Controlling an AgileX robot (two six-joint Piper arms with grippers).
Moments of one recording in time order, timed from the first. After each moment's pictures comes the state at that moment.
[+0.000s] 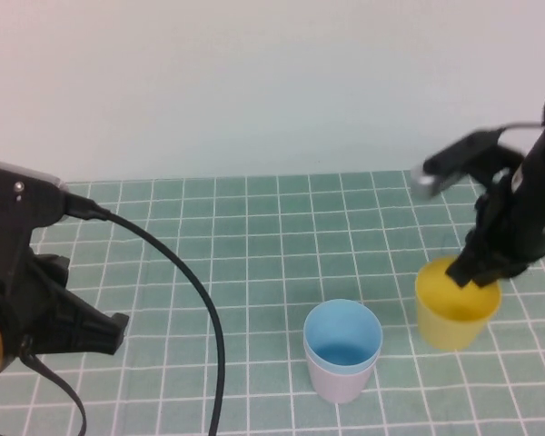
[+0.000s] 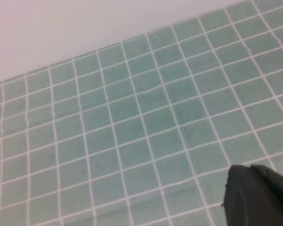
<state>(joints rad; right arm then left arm) 0.39 1.72 -1.32 0.03 1.03 -0.26 -0.90 0.96 -0.79 0.97 0.89 -0.87</state>
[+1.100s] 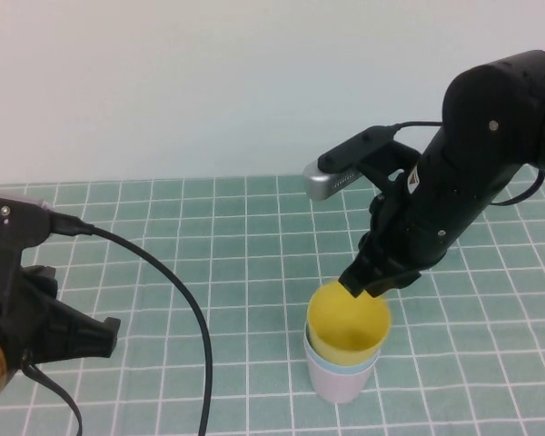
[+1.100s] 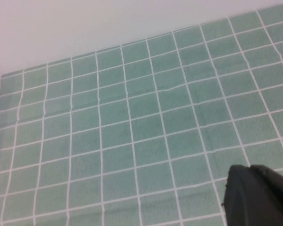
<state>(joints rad) 0.60 1.78 -1.48 0.14 1.07 -0.19 -0.90 0.95 -0.69 1.11 0.88 -1.08</state>
